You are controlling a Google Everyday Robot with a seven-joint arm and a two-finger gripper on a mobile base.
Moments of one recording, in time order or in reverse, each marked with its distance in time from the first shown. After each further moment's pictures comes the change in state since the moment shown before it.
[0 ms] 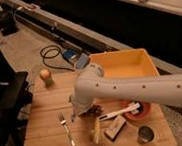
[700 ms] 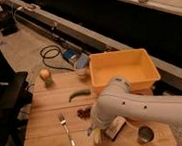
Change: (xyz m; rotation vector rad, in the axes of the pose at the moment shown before) arm 0.022 0.081 -0.026 -0.011 0.022 0.194
